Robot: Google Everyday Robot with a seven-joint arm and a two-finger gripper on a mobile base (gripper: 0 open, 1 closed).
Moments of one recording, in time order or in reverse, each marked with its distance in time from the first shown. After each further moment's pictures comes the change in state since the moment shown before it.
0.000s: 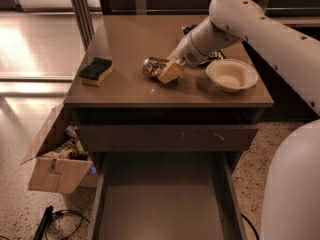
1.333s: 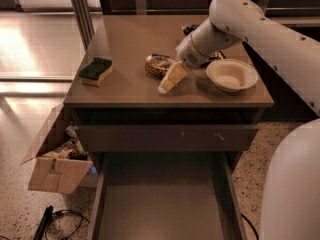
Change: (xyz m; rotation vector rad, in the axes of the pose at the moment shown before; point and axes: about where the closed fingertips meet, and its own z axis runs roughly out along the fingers) arm -0.001 0.000 -0.001 0.000 0.000 0.000
